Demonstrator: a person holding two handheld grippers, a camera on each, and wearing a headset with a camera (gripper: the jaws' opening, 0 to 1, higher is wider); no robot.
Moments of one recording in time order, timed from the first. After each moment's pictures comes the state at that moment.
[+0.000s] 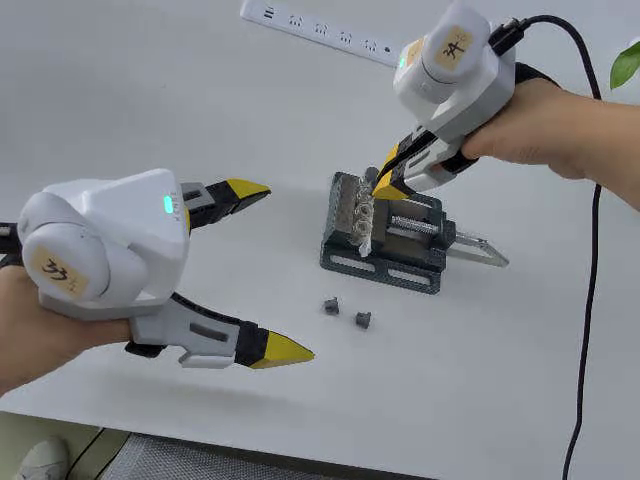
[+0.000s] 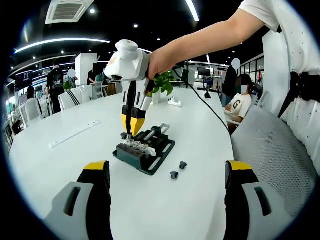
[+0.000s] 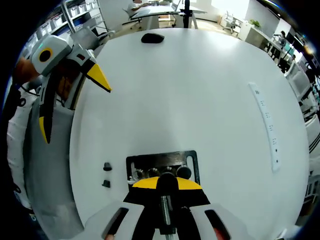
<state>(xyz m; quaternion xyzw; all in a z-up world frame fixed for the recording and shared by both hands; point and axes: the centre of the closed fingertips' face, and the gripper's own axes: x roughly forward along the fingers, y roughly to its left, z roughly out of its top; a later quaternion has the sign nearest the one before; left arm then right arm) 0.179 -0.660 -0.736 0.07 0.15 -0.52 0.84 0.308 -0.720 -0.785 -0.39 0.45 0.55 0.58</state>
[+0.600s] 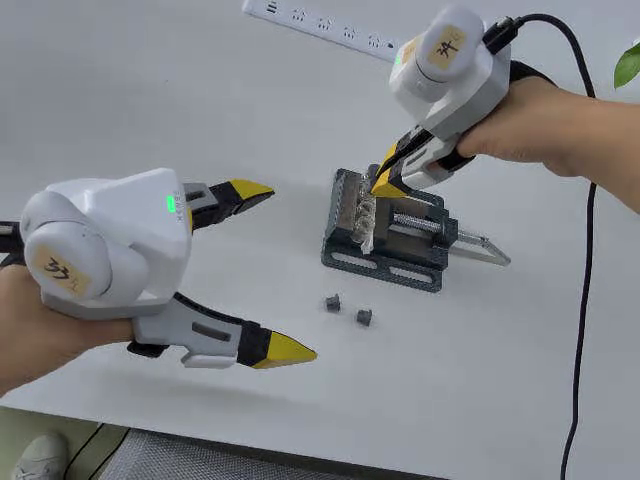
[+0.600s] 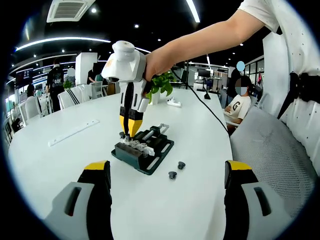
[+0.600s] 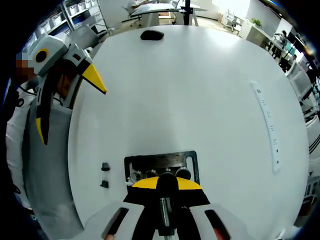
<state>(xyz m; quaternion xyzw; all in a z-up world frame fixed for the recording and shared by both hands) 0.180 -0.660 -0.736 0.06 0.15 -0.52 0.84 0.313 -0.717 -0.787 -0.40 0.46 0.55 0.57</state>
